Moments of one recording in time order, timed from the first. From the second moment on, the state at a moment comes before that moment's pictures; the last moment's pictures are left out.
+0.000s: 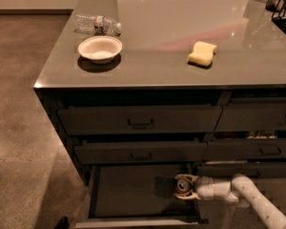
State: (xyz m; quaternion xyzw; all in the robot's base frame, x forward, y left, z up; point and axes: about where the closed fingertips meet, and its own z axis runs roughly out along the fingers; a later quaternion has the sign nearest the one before) arm 0.518 -0.183 0.334 -0.56 0.54 0.34 0.53
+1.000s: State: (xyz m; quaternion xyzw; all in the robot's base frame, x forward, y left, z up) arm 0.513 -0.146 0.288 -0.59 0.54 0.32 0.51
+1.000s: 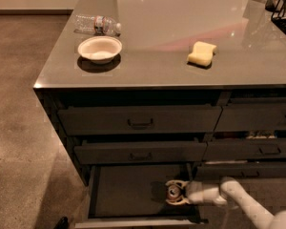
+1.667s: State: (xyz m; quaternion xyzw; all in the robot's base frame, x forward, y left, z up) arm 0.521 -0.094 0.235 -0.62 0.53 0.35 0.46
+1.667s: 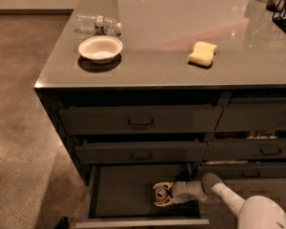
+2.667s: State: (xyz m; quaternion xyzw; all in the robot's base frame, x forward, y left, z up) arm 0.528 -0.092 0.208 -0.59 0.56 0.35 0.47
